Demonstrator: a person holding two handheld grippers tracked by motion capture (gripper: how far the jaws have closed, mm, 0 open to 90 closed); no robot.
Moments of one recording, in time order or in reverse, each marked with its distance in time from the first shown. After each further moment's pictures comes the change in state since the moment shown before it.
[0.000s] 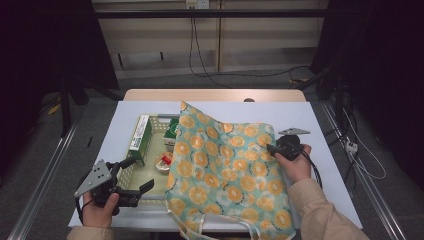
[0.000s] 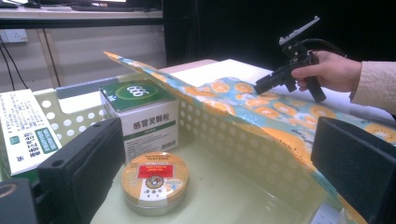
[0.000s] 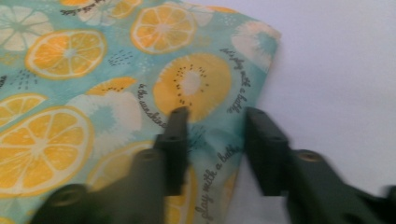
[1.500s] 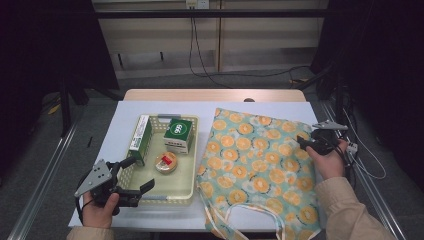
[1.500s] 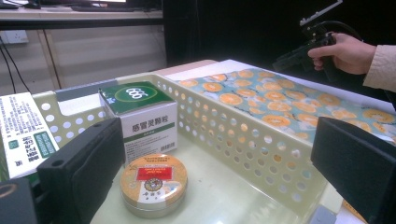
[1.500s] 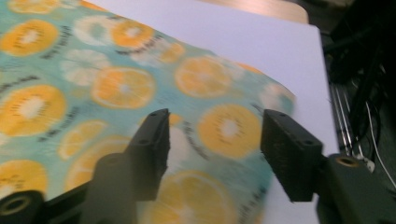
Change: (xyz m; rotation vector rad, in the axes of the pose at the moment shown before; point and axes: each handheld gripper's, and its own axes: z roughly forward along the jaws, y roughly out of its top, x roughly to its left) left arm -0.002 0.003 0.001 0.004 0.001 0.003; right arm -0.071 0.003 -0.049 -0.061 -0.168 0.011
